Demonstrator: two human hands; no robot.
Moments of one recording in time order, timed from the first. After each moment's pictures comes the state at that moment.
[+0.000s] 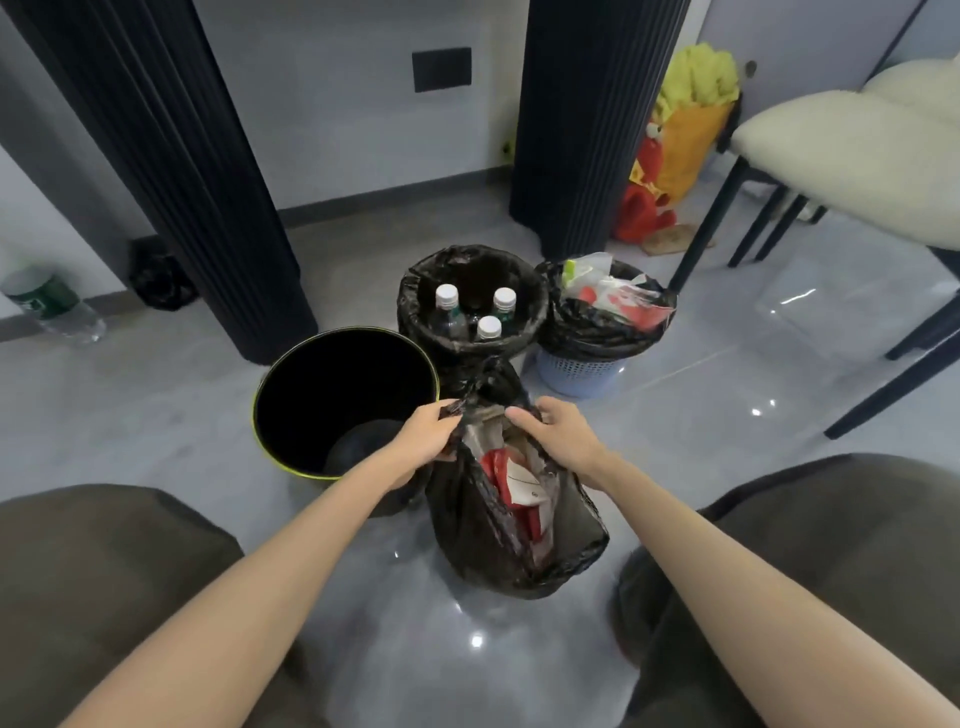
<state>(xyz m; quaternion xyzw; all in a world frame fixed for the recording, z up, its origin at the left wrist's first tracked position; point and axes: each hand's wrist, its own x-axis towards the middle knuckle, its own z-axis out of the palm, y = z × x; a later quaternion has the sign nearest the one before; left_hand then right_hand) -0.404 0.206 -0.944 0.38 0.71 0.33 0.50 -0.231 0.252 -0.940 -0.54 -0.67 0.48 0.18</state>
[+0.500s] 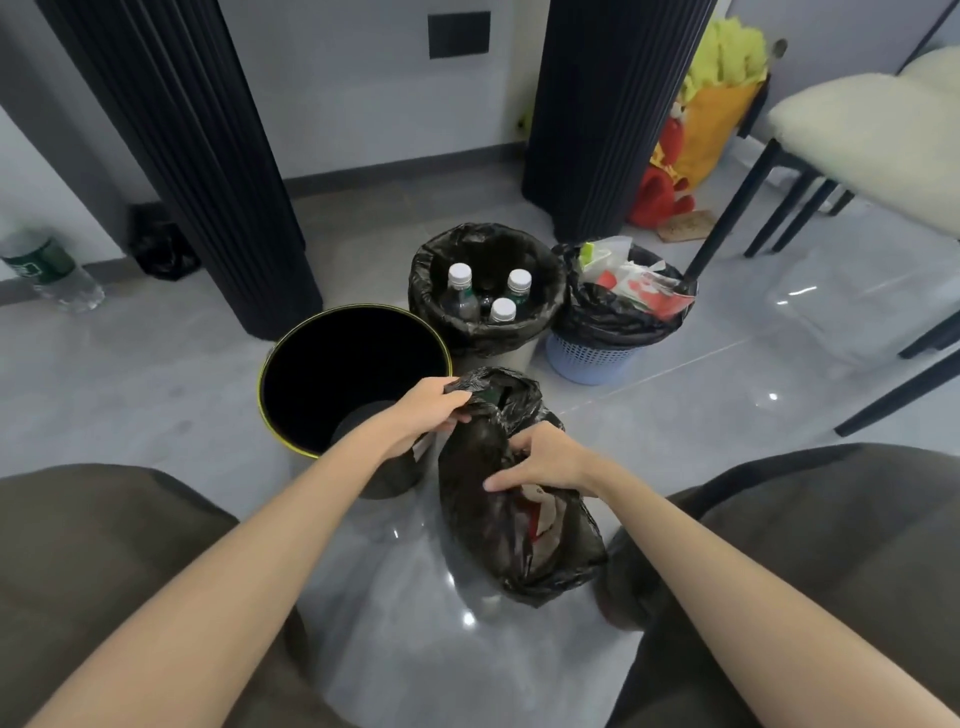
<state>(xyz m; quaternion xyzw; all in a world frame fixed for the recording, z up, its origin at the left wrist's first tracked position) -0.427 0.216 -0.947 0.41 0.68 0.30 0.53 -0.246 0.237 -0.960 -0.46 -0.74 0.49 -0.03</state>
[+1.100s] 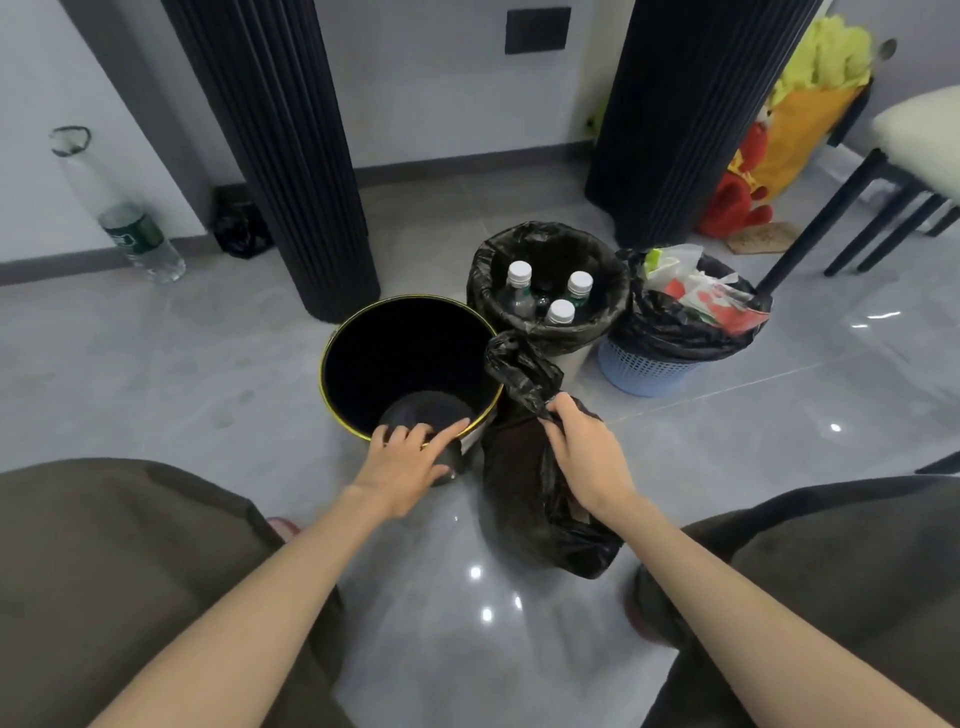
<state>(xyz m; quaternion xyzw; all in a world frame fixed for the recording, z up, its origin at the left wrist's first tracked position) -0.481 0.129 -1.008 0.67 0.73 -0.08 0.10 -0.270 0.222 -0.970 -0.45 -0.84 0.24 0.18</state>
